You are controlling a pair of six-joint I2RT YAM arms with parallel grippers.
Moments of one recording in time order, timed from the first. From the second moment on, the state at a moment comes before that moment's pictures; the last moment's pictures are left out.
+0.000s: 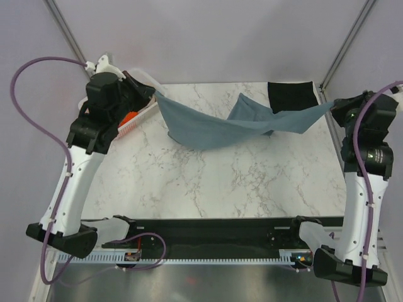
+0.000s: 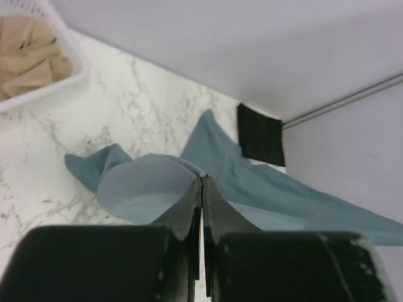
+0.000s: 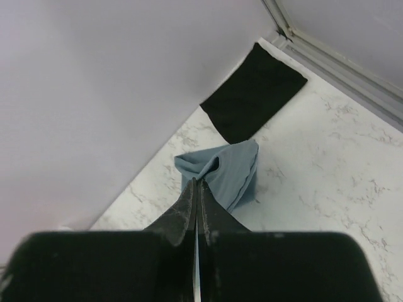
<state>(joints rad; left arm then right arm) -0.35 1.25 1.61 -0.67 -0.13 -0.72 -0.23 1.00 1.37 -0.64 0.12 0.74</state>
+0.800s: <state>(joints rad) -0.35 0.91 1.76 -0.71 0.03 -0.71 -0.23 0.77 2.04 -0.98 0.24 0.75</state>
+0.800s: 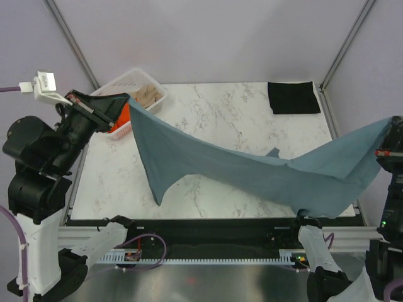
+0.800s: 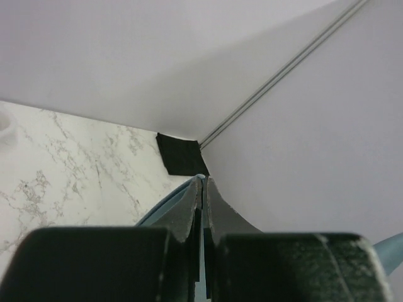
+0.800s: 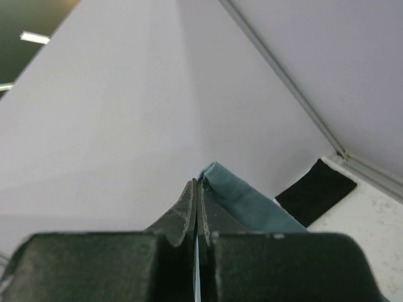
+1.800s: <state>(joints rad) -0.32 1.45 2.12 -0.64 -0.05 -0.65 -0.22 1.34 2.14 -0.63 0.02 0.73</state>
